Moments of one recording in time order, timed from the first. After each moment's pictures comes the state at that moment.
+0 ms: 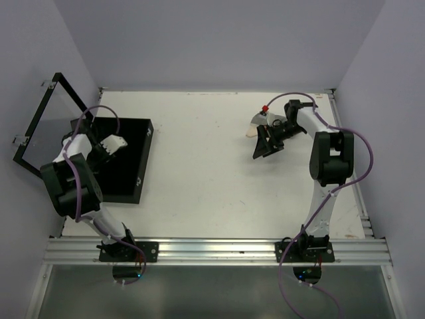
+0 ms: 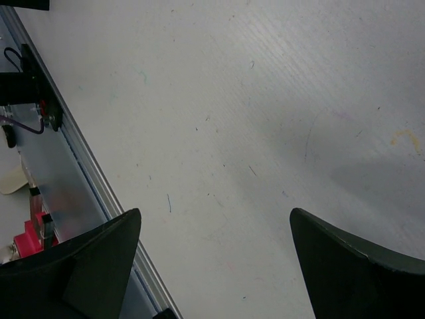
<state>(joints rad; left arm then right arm) 0.41 1.72 1.14 -0.67 0.02 1.26 0.05 2.09 1.63 -1.13 -0.83 -0.48</state>
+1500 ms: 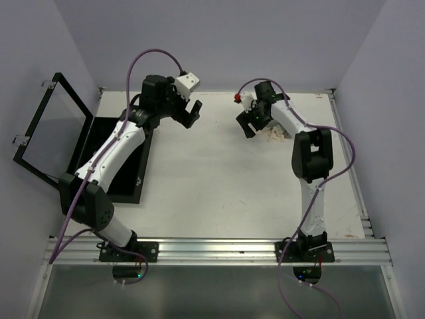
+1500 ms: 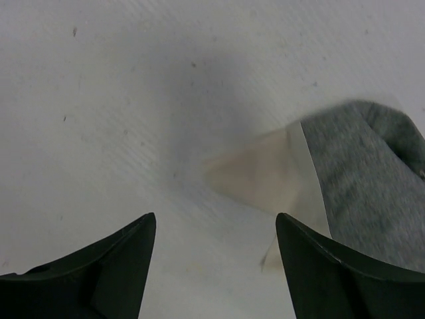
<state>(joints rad) -0.38 1.57 1.49 -0.40 0.26 0.30 0.25 2.18 1.86 -0.80 -0.21 -0.48</state>
